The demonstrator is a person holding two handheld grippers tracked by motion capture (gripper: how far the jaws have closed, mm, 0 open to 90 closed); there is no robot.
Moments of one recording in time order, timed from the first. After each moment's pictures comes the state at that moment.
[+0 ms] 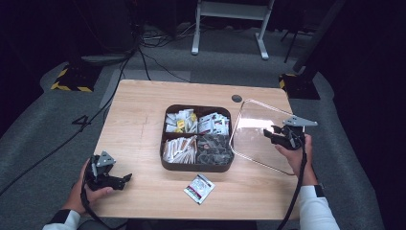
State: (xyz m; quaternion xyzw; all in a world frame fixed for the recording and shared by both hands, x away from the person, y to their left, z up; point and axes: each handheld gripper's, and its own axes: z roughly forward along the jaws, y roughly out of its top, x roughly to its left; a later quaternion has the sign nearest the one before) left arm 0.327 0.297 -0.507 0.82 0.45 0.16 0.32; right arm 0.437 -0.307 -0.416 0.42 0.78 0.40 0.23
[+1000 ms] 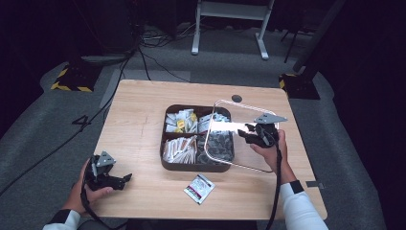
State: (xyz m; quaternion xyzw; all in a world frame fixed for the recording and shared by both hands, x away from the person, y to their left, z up) left arm 0.327 0.297 -0.507 0.82 0.45 0.16 0.32; right arm 0.441 -0.222 -0.412 0.37 0.81 0.41 0.21
